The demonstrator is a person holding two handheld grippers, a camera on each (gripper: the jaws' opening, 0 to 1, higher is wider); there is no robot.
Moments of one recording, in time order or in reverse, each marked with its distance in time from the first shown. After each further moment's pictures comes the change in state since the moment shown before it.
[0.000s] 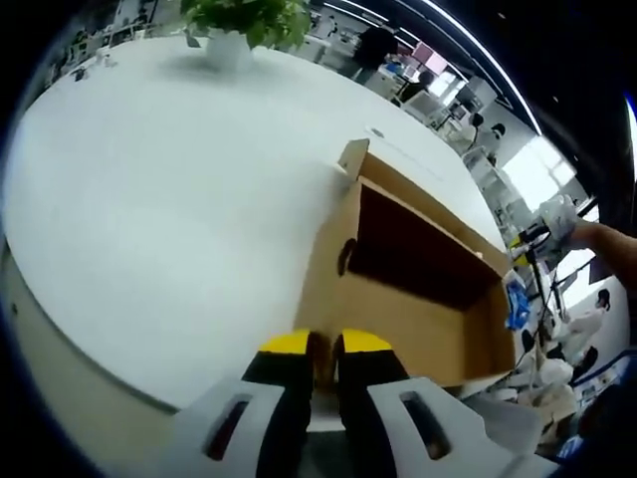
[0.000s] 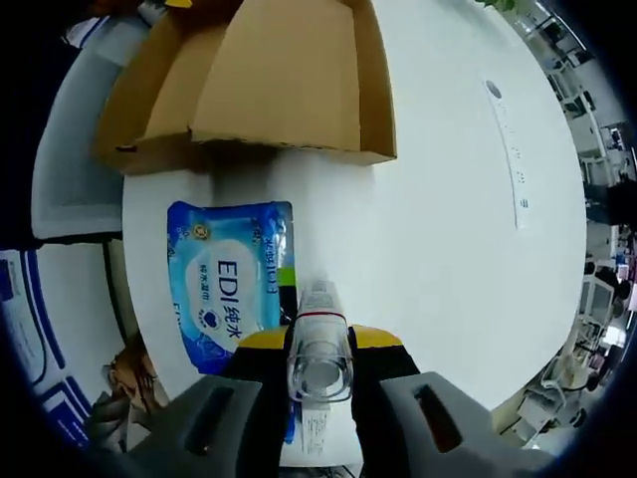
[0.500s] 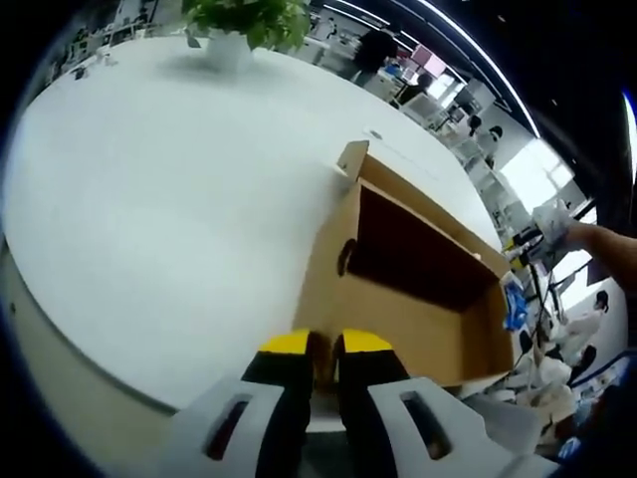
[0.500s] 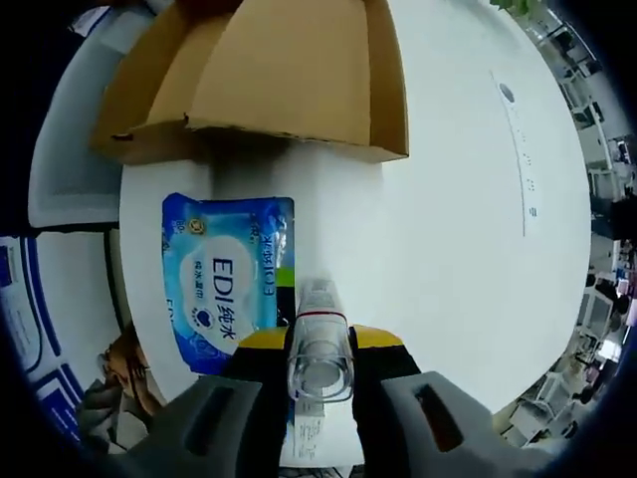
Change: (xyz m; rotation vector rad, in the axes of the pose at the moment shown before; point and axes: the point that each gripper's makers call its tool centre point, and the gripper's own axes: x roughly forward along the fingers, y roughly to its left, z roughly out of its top) left arm -0.001 -0.001 0.000 -0.005 -0.009 -0.011; right arm 0.009 0.000 0.003 -0.043 0.013 0.007
